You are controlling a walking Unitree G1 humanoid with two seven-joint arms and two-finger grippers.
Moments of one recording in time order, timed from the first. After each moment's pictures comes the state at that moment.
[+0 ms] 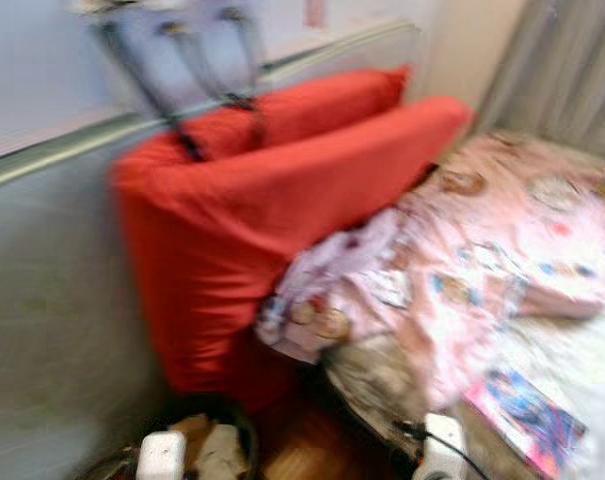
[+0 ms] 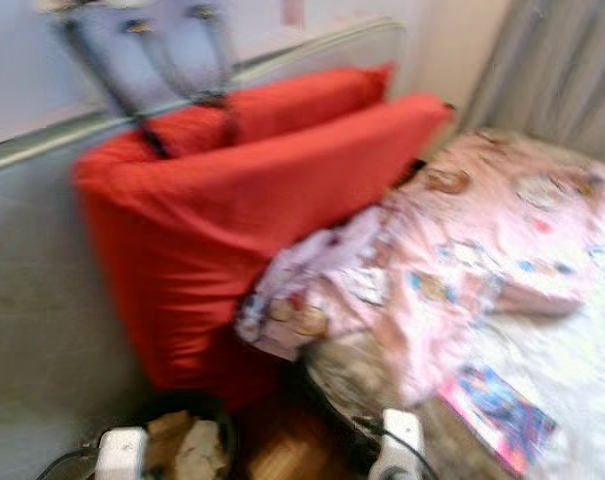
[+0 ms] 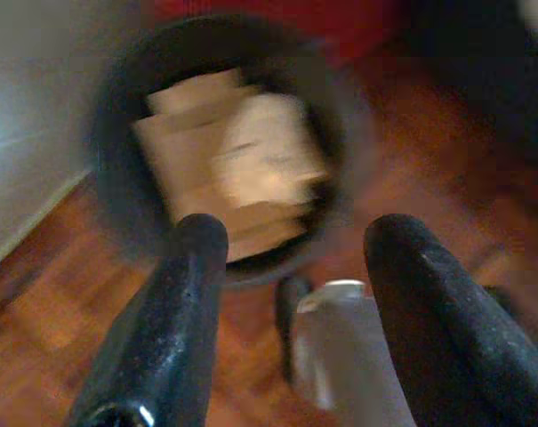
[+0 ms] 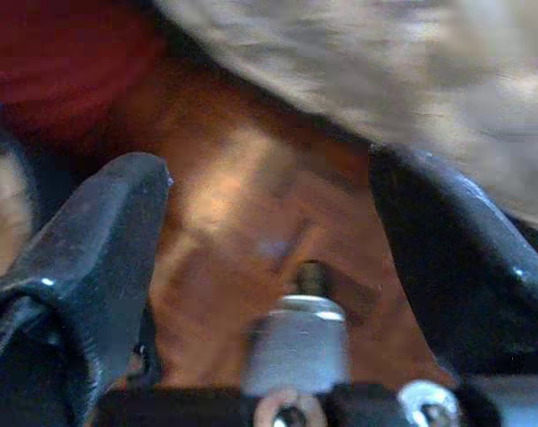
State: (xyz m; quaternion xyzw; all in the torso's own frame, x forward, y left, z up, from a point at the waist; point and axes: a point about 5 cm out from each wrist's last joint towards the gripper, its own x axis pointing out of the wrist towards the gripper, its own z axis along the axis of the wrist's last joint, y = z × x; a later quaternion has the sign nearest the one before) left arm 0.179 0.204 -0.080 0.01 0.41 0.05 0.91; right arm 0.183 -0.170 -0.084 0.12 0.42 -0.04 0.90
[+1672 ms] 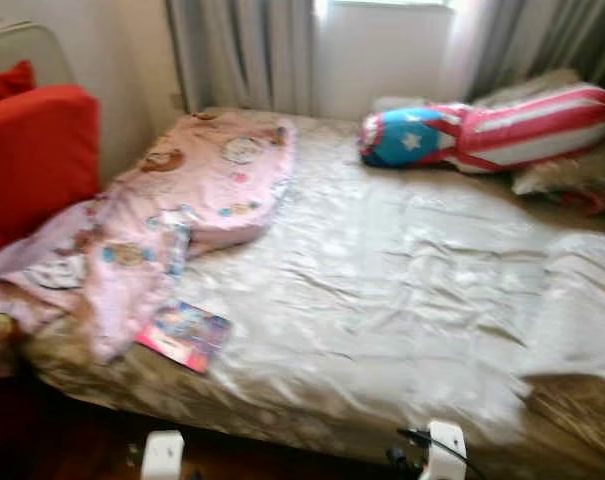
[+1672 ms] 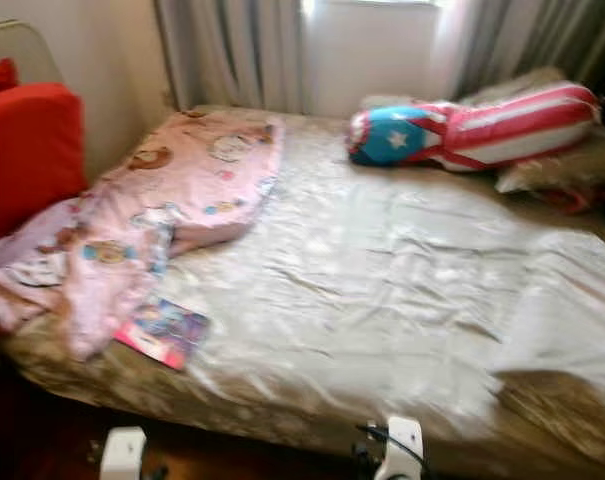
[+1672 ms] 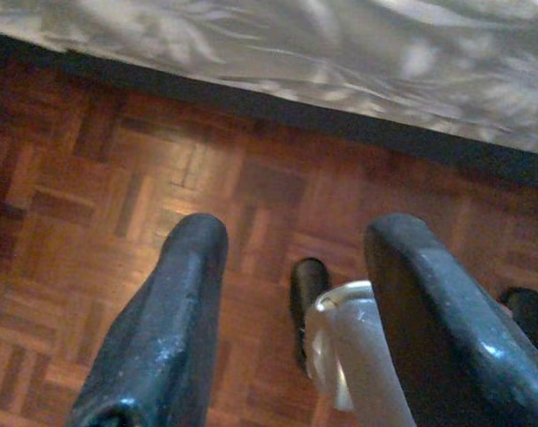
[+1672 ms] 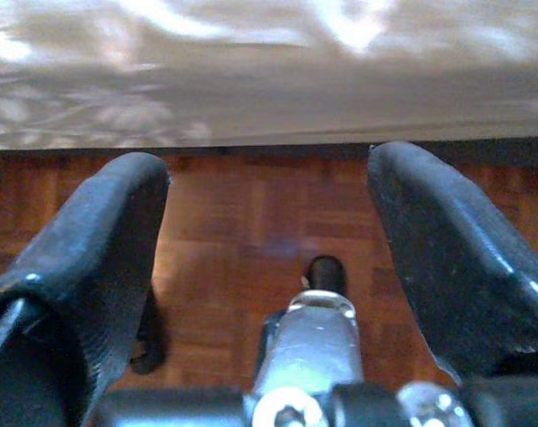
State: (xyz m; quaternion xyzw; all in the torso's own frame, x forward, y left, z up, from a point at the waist) left arm 0.177 0.215 -0.079 0.02 0.41 0.06 0.91; right arm 0.181 -0.167 -0.085 0.12 0.43 -0.03 0.90
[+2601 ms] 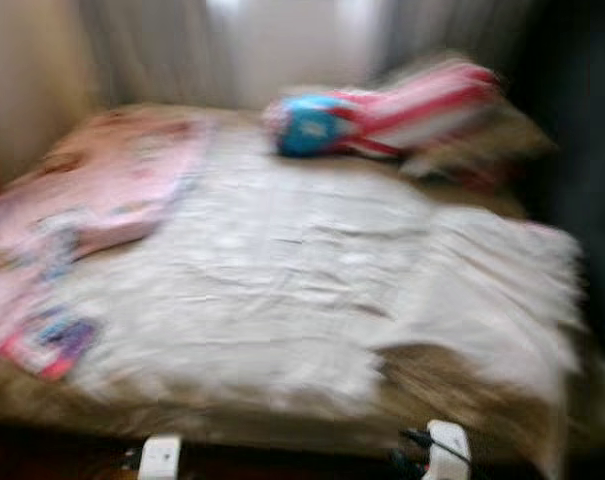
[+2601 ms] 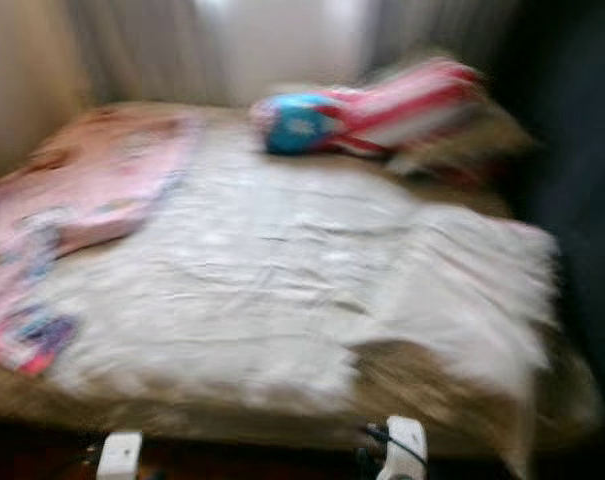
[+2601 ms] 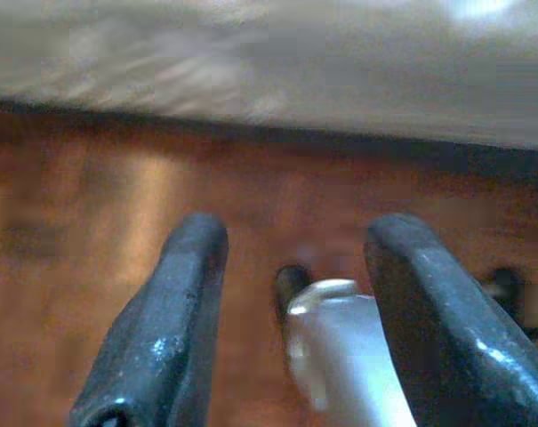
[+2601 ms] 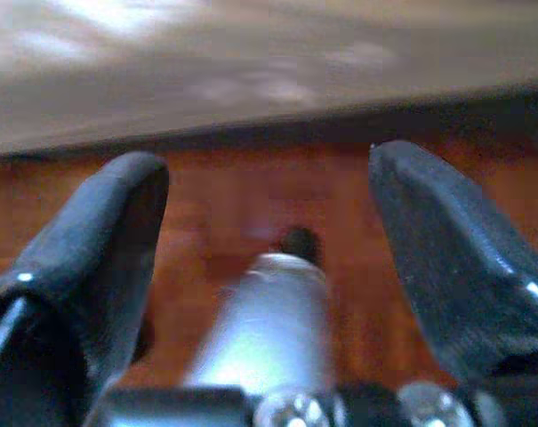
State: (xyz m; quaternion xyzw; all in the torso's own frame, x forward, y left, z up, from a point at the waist) left arm 0.173 0.208 -0.082 0.01 0.42 0.05 0.91; right arm 0.168 -0.179 -0.091 0.10 0.45 -0.04 0.89
